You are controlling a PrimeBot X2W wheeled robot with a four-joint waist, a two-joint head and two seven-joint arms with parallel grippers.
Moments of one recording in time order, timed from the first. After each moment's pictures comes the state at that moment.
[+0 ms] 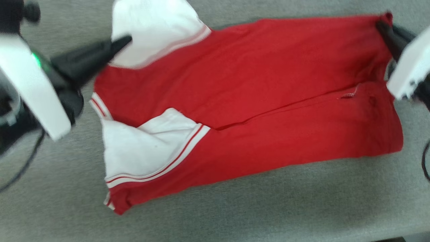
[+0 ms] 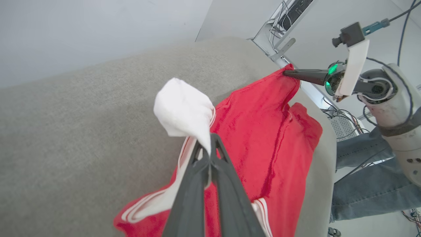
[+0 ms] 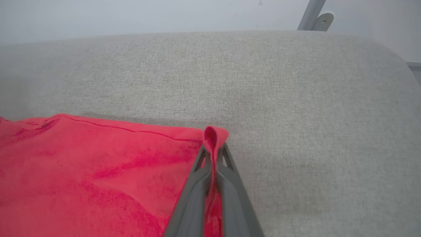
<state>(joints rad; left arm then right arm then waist) -1.22 1.09 -1.13 -0.13 -1.52 -0.13 0.13 -0.71 -0.29 -0.04 0.08 0.45 0.13 0.72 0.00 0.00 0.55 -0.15</state>
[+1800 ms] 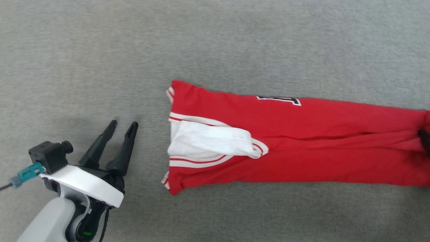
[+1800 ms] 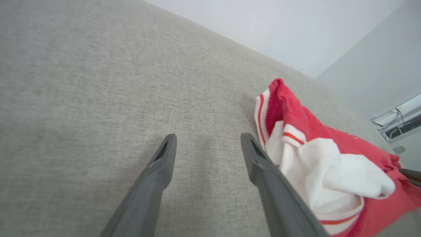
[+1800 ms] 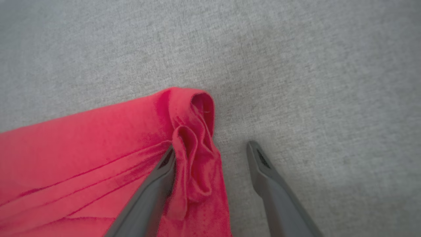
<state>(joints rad) -0.32 0.58 -0.53 0.19 -1.04 -0.13 -0.26 -0.20 -0.23 -0.41 0.04 0.52 0.13 0.70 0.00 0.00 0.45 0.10</state>
